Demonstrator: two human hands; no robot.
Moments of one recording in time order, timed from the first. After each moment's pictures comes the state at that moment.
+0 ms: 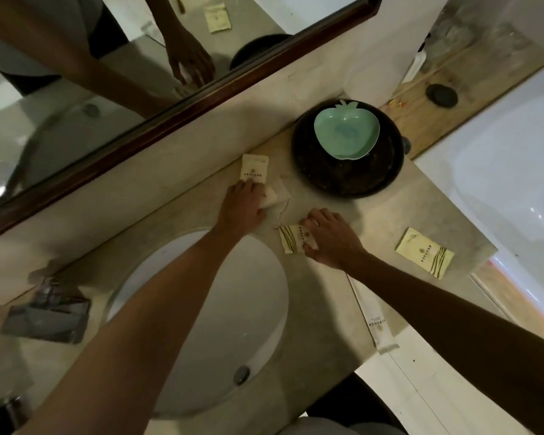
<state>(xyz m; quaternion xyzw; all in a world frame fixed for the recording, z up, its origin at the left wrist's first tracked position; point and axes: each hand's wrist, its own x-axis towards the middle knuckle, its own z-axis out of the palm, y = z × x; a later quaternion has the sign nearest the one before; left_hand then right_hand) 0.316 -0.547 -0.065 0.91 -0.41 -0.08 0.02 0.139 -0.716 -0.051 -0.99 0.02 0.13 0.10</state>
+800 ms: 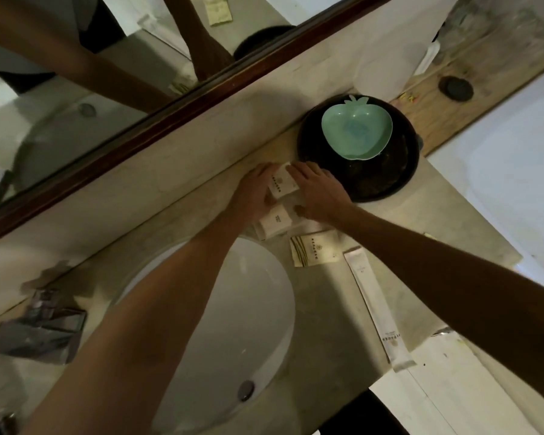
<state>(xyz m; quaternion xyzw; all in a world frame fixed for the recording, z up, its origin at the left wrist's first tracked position) 0.342 -0.577 -0.060 0.89 -0.36 -0.17 0.23 0.245 -0.737 -0.050 -0.99 0.03 0.10 0.10</state>
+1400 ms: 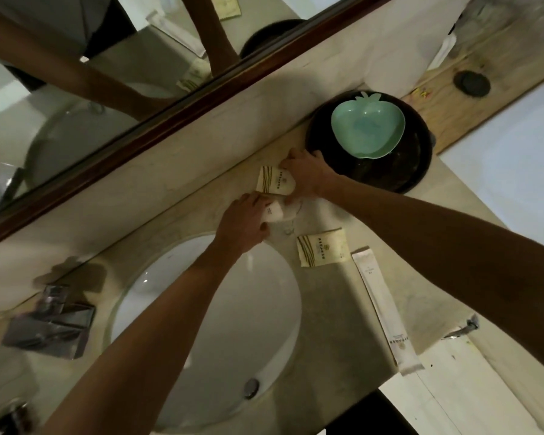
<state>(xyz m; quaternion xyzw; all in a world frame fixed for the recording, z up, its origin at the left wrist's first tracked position) 0.307 -0.522 -0.062 0.90 -0.39 -0.13 0.11 0.311 -0.736 -0.051 -0.98 -0.01 0.19 0.09</state>
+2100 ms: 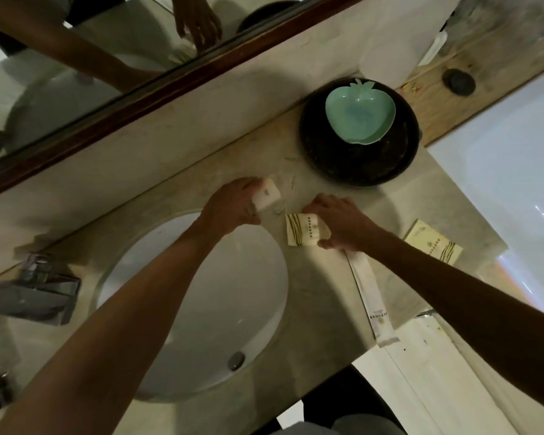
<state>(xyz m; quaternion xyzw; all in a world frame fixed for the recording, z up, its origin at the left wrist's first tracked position) 0.307 -0.506 -0.059 0.89 -0.38 -0.22 0.12 0.149 -0.737 -0.041 -0.96 -0.01 0.22 0.16</state>
